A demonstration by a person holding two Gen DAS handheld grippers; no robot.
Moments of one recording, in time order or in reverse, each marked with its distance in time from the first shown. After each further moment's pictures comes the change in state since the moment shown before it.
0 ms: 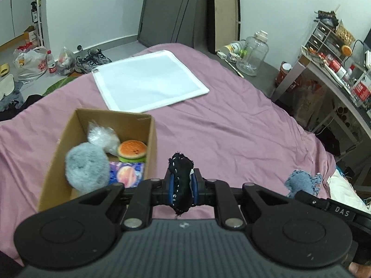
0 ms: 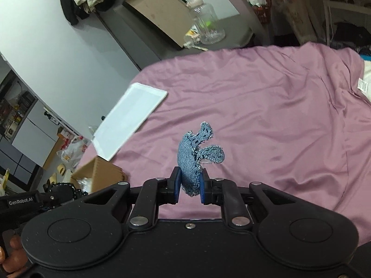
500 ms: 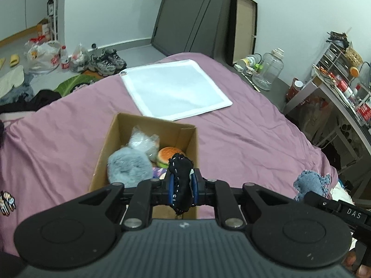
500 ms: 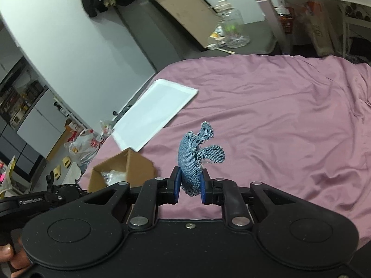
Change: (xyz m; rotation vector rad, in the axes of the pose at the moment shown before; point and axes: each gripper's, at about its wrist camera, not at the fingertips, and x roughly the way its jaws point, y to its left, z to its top) left arm -0.019 0.074 0.005 -0.076 -0.020 -0.008; right arm -0.003 0.074 -0.015 -0.075 -0.008 0.016
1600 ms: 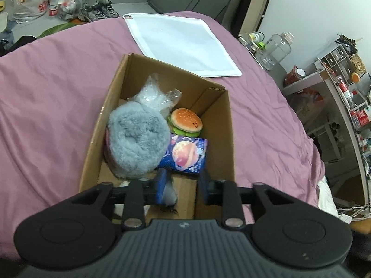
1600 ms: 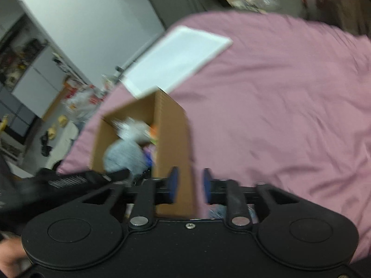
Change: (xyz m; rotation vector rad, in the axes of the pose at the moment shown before) left arm 0.068 0.071 -0.019 -0.127 0.178 -0.169; right arm 0.068 0.077 -0.049 -0.064 0.209 -0.051
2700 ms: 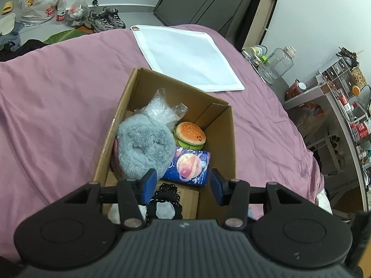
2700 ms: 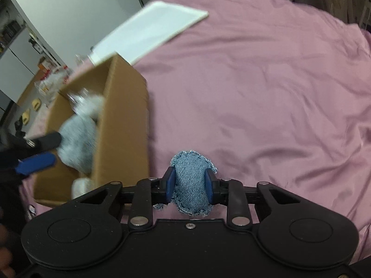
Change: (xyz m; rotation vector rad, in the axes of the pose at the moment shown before) left arm -0.010 0.006 0.003 -0.035 -0.063 0.013; right arm 0.029 -0.012 -0.016 -0.037 0.054 -0.114
